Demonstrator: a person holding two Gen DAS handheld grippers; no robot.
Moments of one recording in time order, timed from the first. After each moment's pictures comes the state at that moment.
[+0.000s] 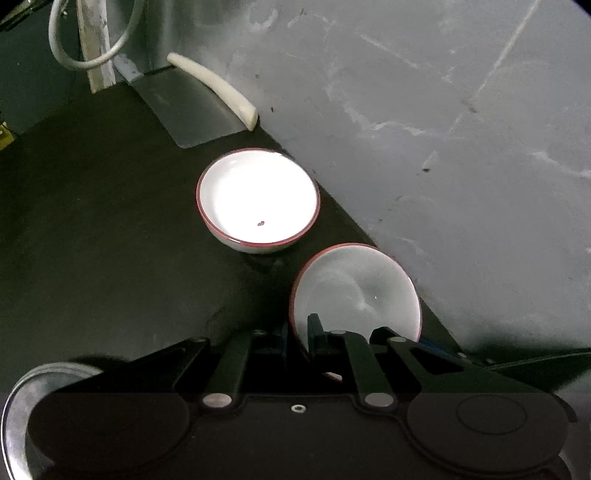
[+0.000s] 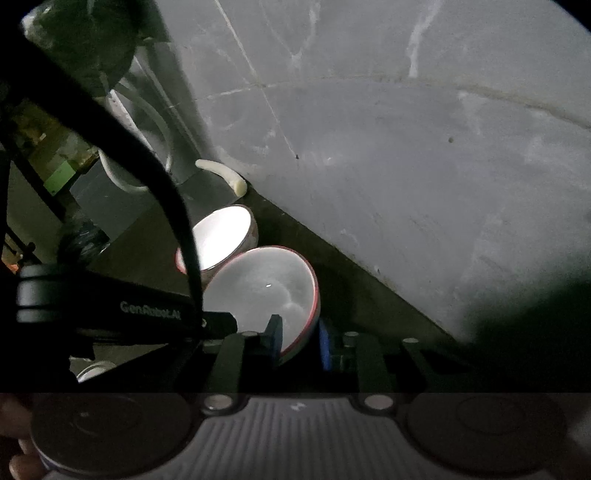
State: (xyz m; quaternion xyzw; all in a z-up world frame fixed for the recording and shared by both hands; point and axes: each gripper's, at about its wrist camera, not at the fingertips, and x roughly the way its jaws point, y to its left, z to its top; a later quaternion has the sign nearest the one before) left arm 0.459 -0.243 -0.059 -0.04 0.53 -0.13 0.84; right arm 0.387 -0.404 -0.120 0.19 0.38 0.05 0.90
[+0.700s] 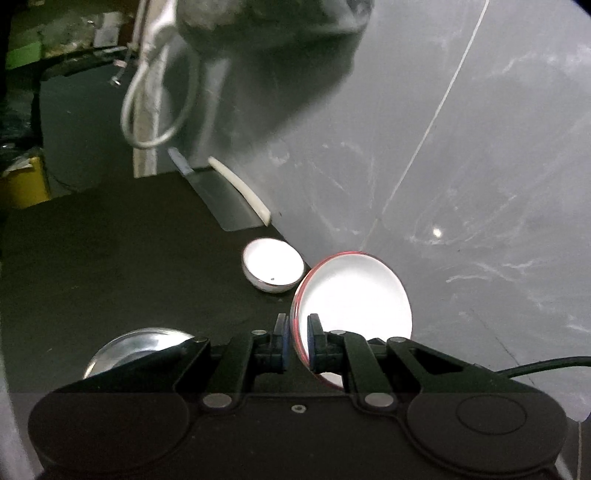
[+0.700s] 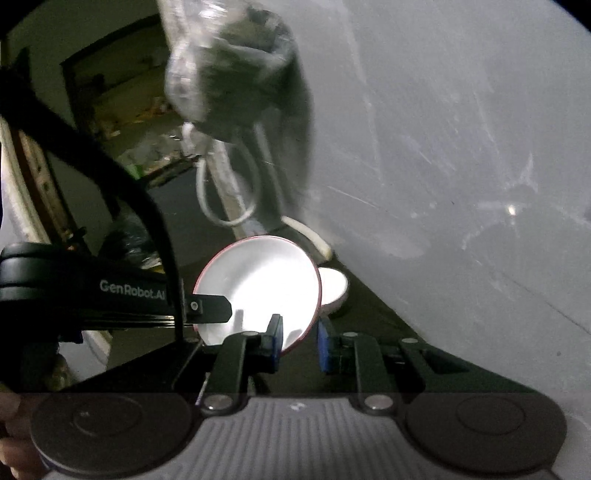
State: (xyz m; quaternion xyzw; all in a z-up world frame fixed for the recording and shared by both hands) left arm 0.324 -0.177 0.054 -0.11 0.38 -0.13 0.91; right arm 0.273 -0.359 -0.010 0.10 0.27 0.11 0.95
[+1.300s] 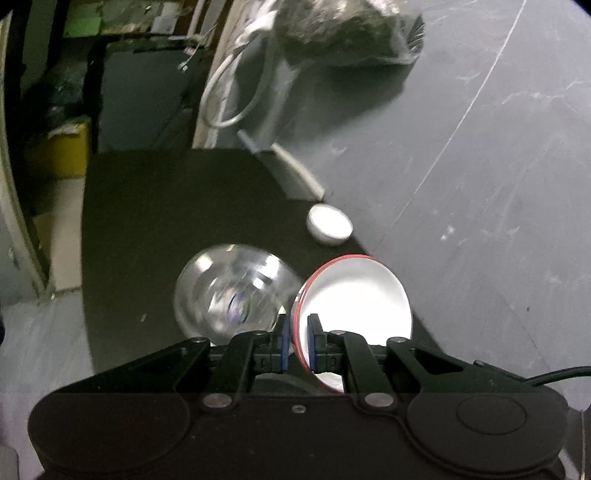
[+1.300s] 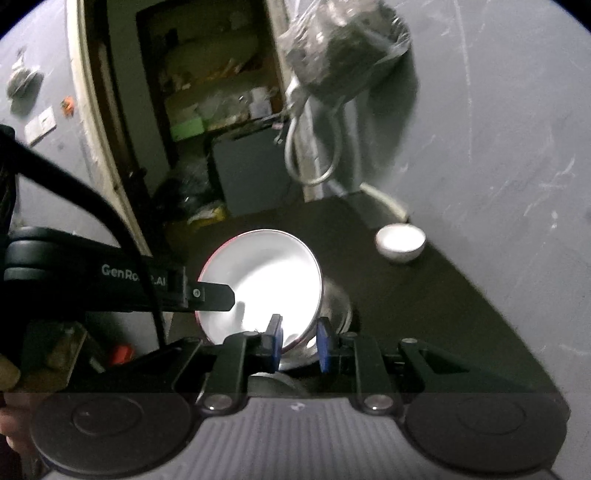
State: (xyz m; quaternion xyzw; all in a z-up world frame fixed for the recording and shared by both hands) left arm 0.189 -0.094 0.039 -0.16 0.38 -0.08 0.91; right arm 0.171 -0.283 -0.006 0.03 0.30 0.20 0.93
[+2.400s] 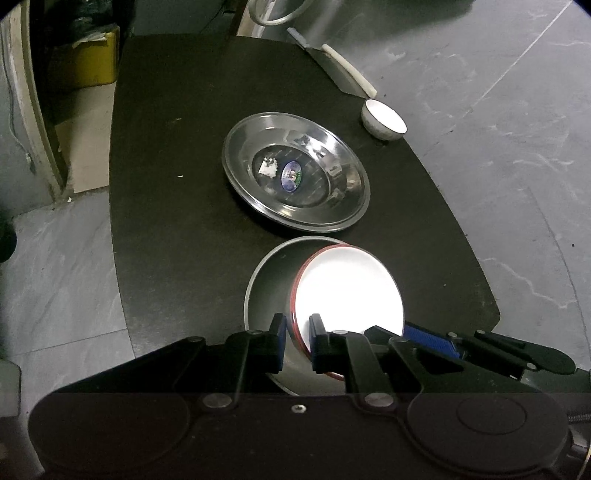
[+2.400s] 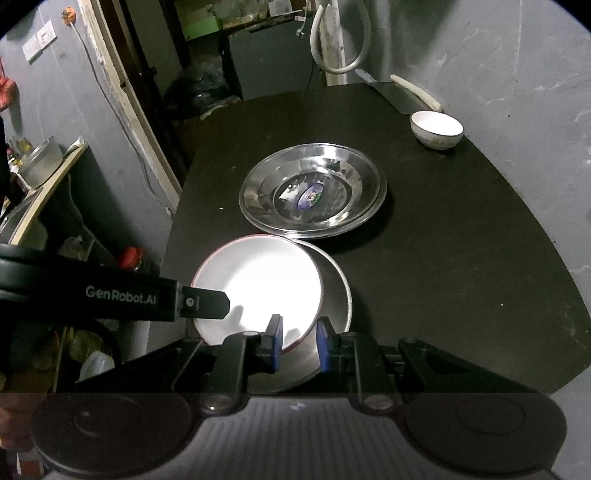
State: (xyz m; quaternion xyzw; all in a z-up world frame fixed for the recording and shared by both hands) left arm 0.168 -0.078 -0.035 -0.18 0.51 -0.06 0.84; right arm 0.163 -0.261 -0.062 -0.02 0.45 0.22 0.87
